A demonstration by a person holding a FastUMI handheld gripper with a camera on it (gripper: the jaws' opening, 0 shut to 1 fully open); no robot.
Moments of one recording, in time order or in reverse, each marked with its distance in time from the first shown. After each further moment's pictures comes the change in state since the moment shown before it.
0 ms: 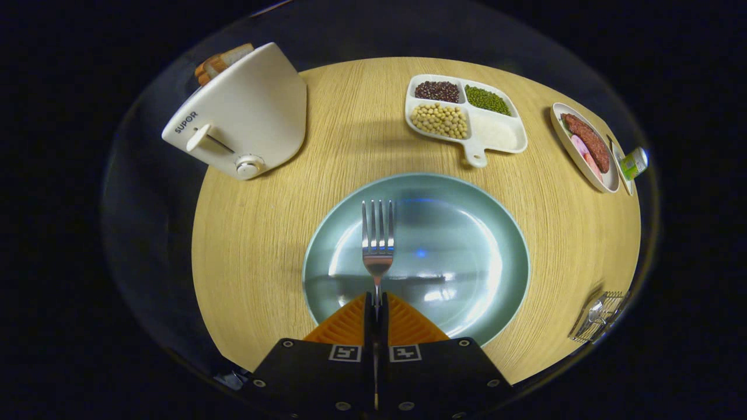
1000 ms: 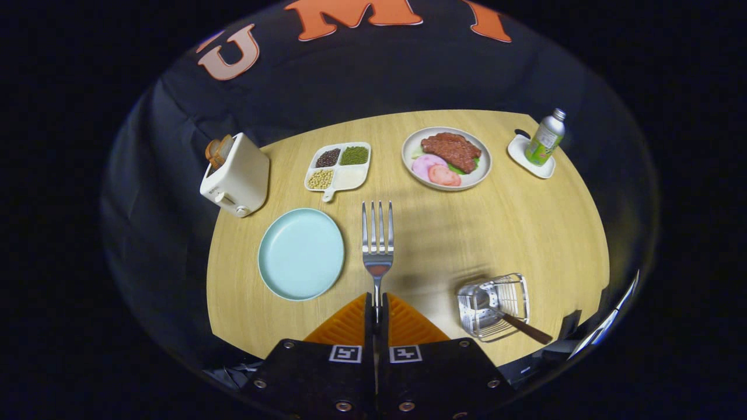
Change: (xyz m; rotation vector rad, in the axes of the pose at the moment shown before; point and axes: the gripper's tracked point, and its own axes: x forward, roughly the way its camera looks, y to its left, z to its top) arm -0.181 -0.221 -0.043 0.101 -0.252 -0.030
